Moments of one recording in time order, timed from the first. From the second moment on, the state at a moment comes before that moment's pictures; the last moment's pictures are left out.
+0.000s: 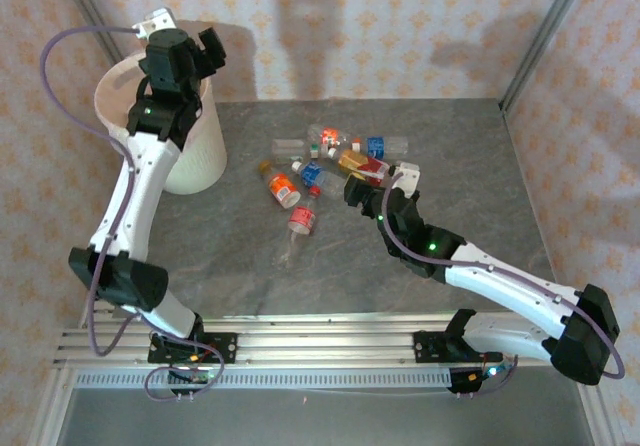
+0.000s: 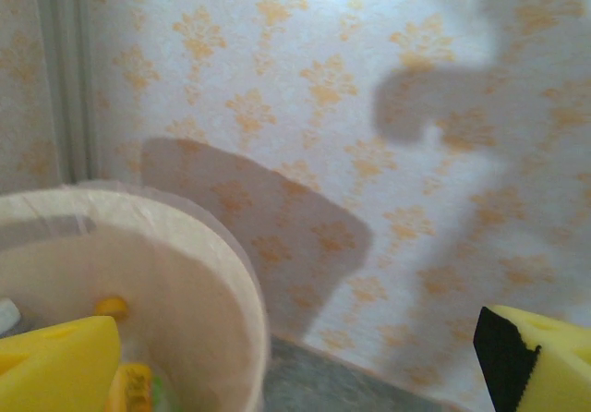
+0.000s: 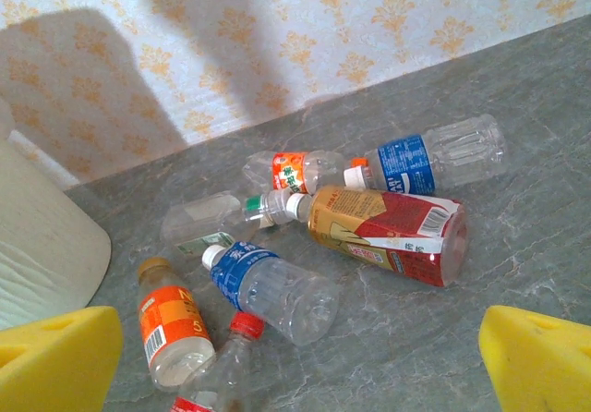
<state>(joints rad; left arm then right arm) -0.14 1.55 1.82 -0.45 -0.44 -0.39 0.87 1.08 0.80 -0.12 0.67 0.67</state>
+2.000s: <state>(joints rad) -0.33 2.07 1.45 -0.60 -0.21 -0.81 0.87 1.09 0.79 -0.12 0.66 0.67</state>
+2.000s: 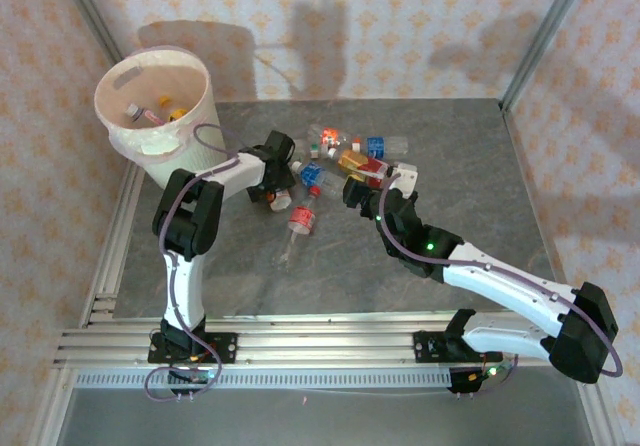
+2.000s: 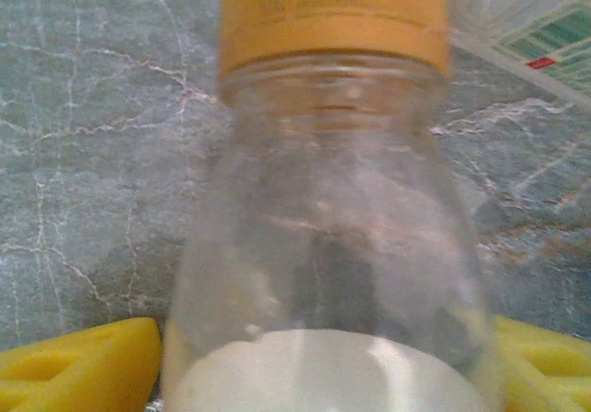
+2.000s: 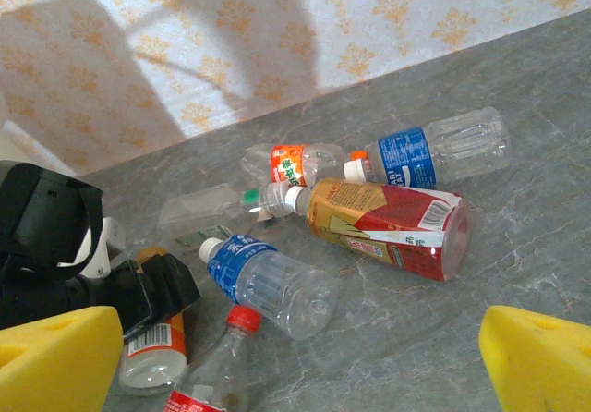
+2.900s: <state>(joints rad) -0.34 1.84 1.39 -0.56 -0.21 -0.70 0.87 1.09 0.79 -0.13 0.66 0.67</state>
